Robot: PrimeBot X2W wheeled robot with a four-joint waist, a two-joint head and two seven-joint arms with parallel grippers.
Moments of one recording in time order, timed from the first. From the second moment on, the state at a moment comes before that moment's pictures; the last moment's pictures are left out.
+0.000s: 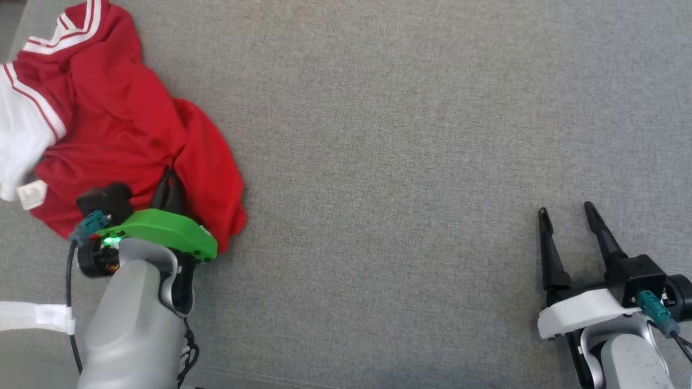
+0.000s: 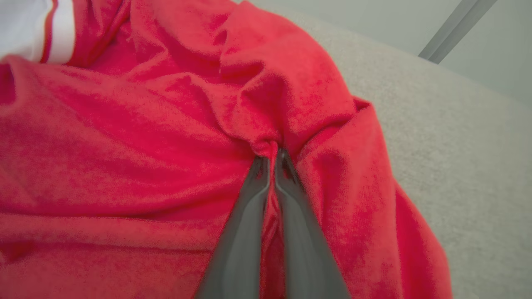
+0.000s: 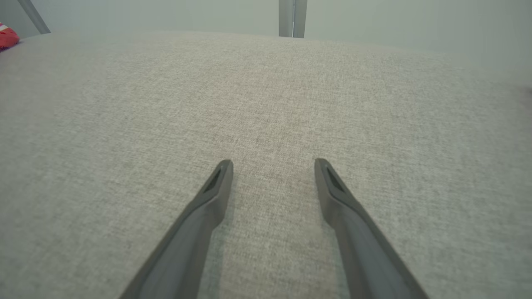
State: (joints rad) left arm -0.60 0.11 -0.12 0.86 -0.53 -0.13 -0.26; right arm -0.09 -0.05 -0.09 0.14 -0.03 0.13 -0.26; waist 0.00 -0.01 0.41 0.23
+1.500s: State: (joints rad) left arm -0.64 0.18 -0.74 0.45 -0.70 0.02 -0.17; right arm -0.04 -0.05 -0.01 0.22 0.24 0.13 -0.26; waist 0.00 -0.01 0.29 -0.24
